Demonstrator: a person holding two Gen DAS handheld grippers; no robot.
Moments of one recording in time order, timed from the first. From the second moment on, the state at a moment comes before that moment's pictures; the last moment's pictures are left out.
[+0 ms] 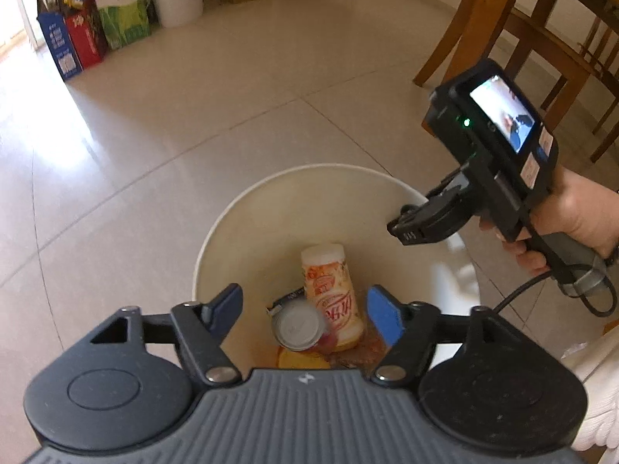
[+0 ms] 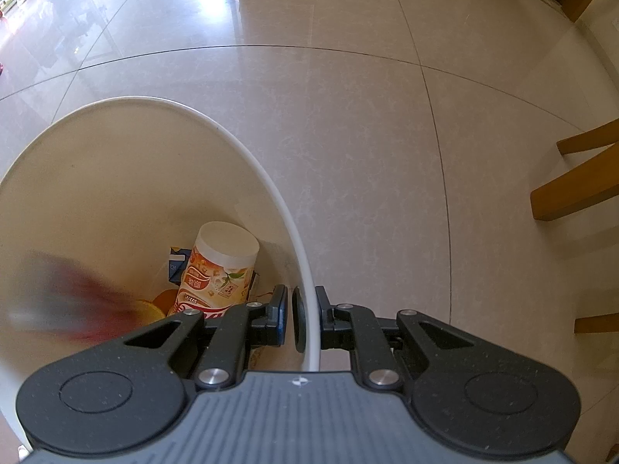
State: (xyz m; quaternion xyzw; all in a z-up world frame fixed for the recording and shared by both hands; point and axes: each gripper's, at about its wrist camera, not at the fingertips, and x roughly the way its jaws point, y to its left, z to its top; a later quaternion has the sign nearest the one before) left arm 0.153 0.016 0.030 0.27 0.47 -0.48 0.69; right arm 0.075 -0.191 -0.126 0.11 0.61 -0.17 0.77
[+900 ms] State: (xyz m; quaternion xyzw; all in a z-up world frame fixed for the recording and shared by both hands) left arm 0.193 0.128 0.027 0.24 0.46 -0.34 0.79; right arm 0.074 -0.191 -0.126 0.11 0.61 -0.17 0.77
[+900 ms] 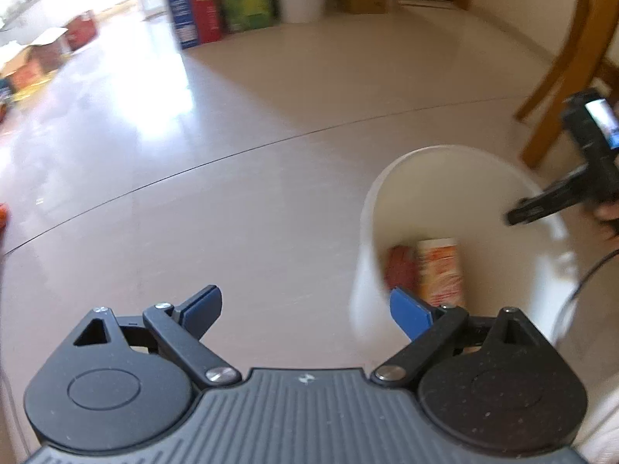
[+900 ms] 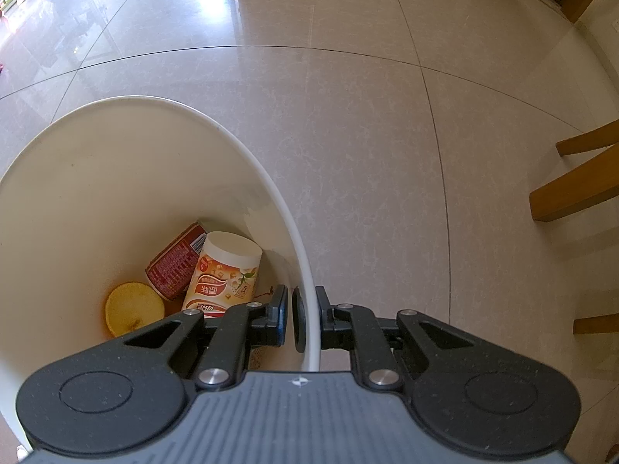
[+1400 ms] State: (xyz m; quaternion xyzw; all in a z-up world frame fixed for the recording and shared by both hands) left arm 0.244 0.233 -0.103 0.11 0.60 -0.16 0.78; right arm 0.075 -0.188 -0.126 0.10 0.61 -0.18 0.77
